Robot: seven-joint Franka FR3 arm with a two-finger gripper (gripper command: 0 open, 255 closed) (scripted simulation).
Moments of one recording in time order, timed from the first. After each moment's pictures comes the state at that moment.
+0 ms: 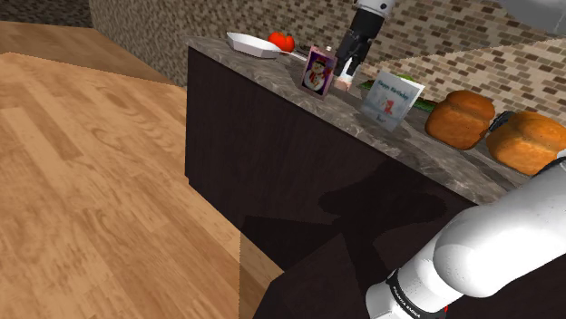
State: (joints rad) arm -0.02 -0.19 -0.10 -1.73 0.02 1.57 -0.31
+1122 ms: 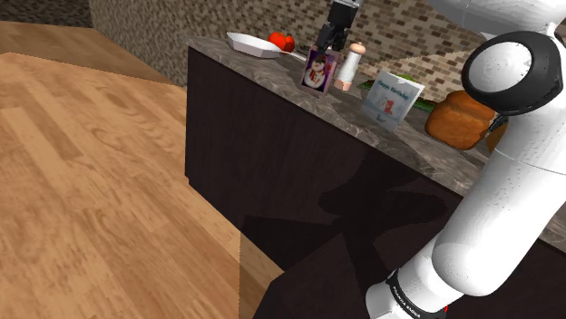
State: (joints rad) arm -0.04 0.21 -0.13 -1.24 0.02 1.46 -0.39
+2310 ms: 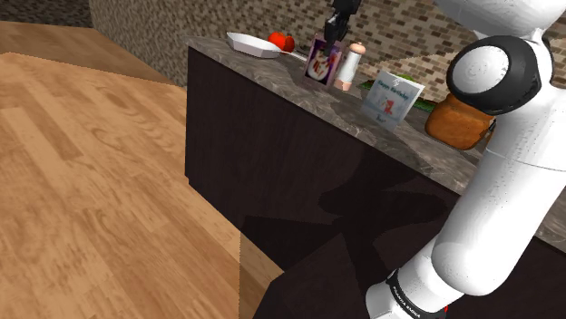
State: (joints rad) arm -0.05 0.27 -0.13 -1.05 0.03 1.34 -0.40
